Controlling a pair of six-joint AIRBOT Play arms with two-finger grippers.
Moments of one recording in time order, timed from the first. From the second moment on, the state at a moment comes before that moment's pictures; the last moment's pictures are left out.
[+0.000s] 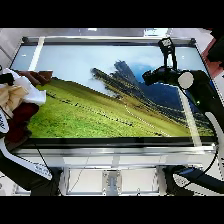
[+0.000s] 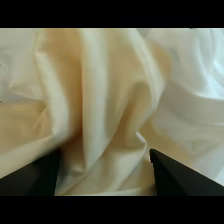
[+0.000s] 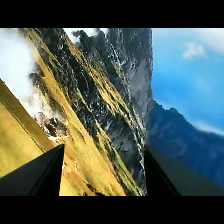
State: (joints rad) left arm 0.43 -1.82 1.96 1.87 -1.30 -1.63; right arm 0.22 -1.21 1.26 -1.37 0.74 1.28
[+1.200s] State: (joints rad) left arm 0.25 -1.45 2.11 0.40 -1.28 -1.19; right arm 0.22 -0.99 1.44 -1.51 0.69 1.35
